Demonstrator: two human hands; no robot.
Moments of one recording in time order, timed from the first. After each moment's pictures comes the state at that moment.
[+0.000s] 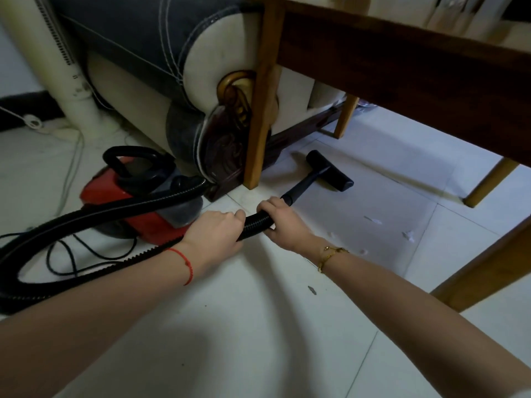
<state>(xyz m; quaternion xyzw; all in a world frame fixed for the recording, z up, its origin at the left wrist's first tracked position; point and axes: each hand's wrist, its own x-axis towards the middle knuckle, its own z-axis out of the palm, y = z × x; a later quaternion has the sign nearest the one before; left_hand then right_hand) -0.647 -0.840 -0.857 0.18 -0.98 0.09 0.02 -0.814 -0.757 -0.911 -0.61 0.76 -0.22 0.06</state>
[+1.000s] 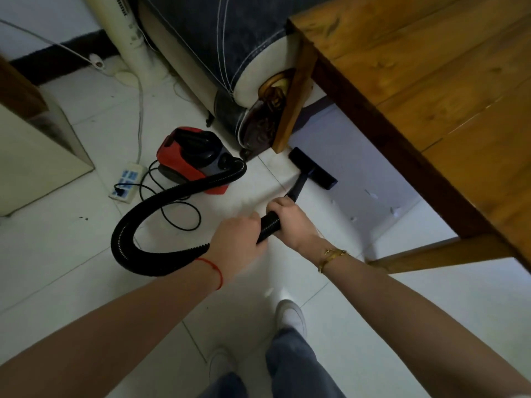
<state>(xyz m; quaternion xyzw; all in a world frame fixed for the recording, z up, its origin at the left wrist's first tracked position) -0.581 -0.764 -0.630 0.34 -0.93 -0.13 -0.06 -0.727 -0.710 -0.679 -0.59 0.76 -0.14 0.24</state>
